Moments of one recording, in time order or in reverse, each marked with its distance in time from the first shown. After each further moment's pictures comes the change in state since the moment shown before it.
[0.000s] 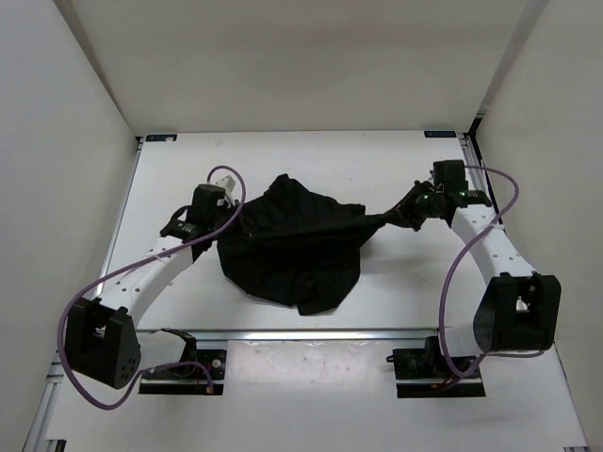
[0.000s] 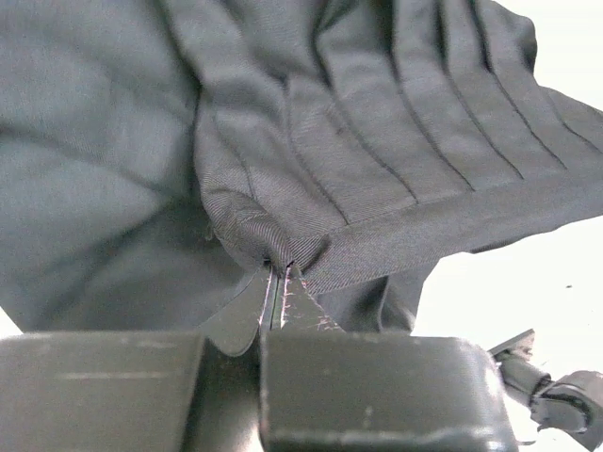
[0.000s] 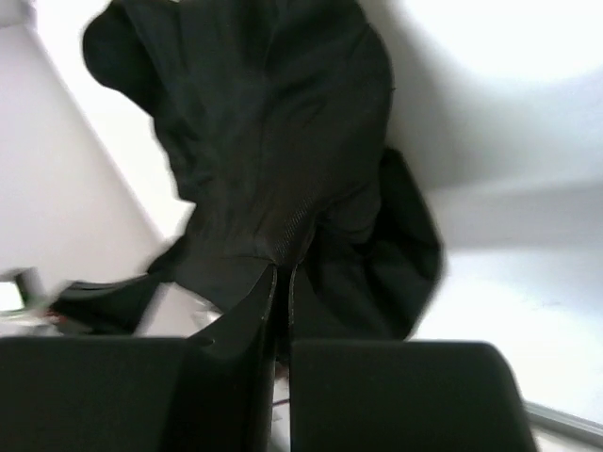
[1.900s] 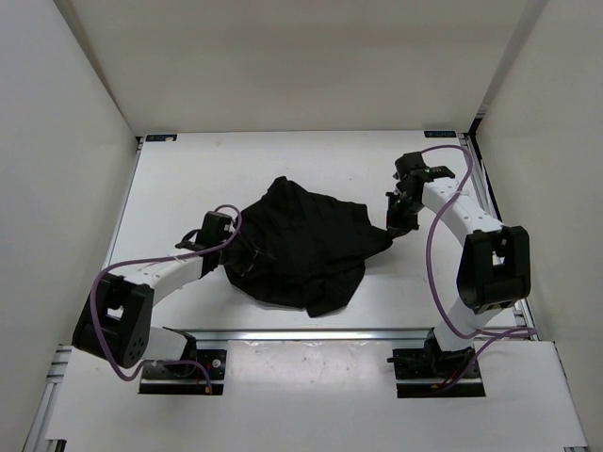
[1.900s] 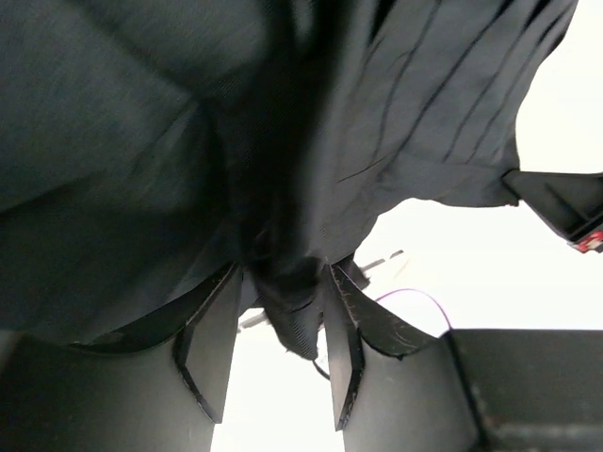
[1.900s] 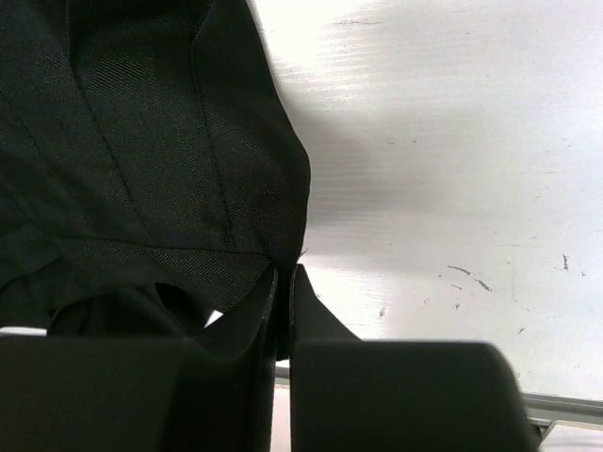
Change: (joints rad) left arm -0.002 0.124 -0.241 0.249 0.278 -0.536; right arm 0.163 0.308 0.277 -0.357 0.366 -0.576
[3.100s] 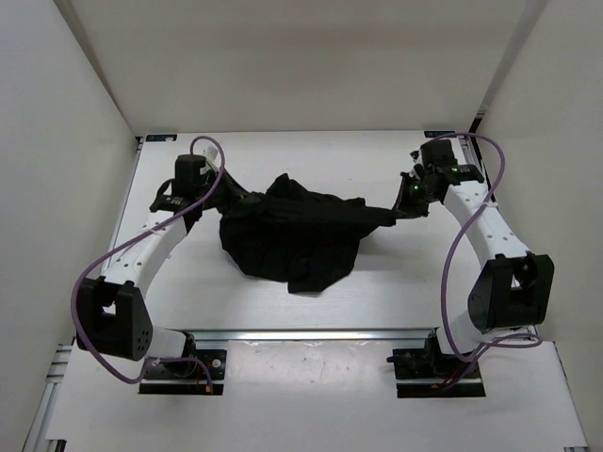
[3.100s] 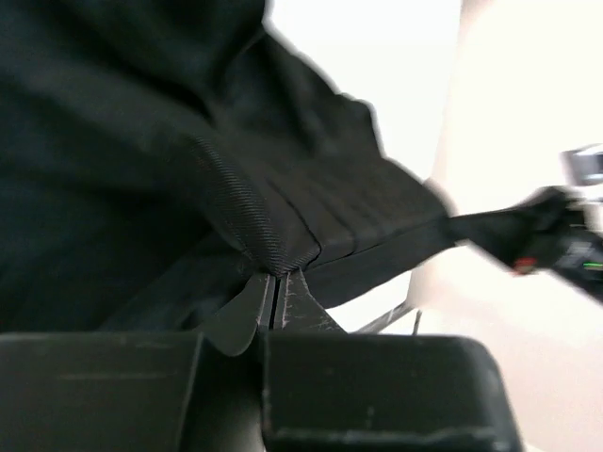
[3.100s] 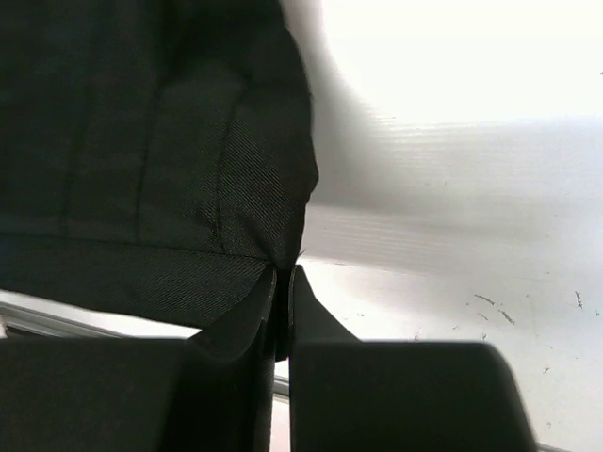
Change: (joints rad) left arm 0.158 0.021 0.480 -0.148 -0.036 0.322; right arm -0.085 -0.143 0.024 0.071 -0.131 0.007
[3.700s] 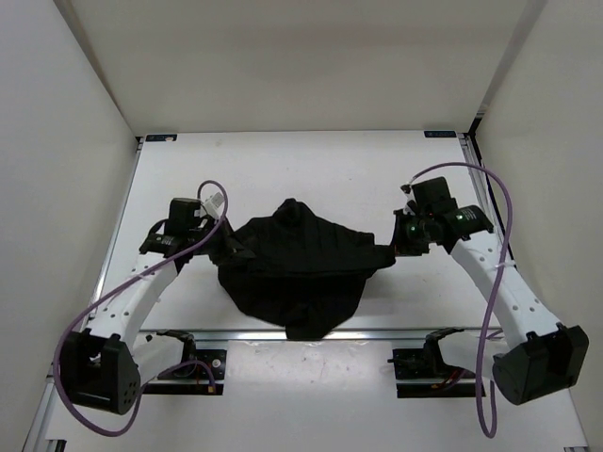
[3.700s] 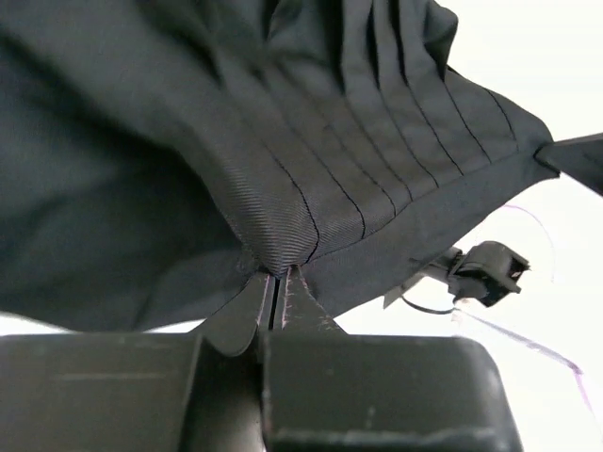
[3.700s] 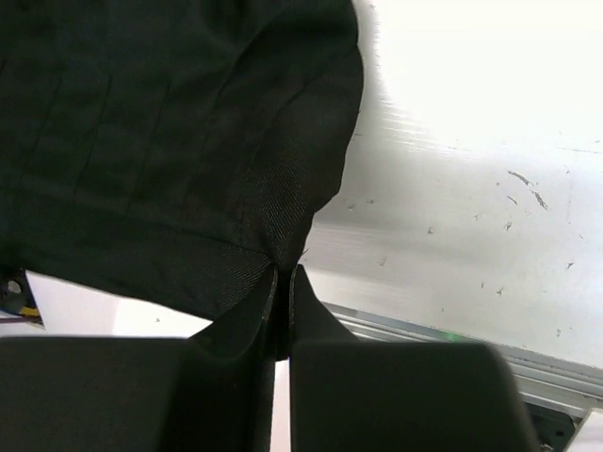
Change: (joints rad) left arm -0.007 -0.286 -0.325 -0.224 0.156 0.224; right arm 0.185 -0.394 -0.253 -0.109 0.068 0.018
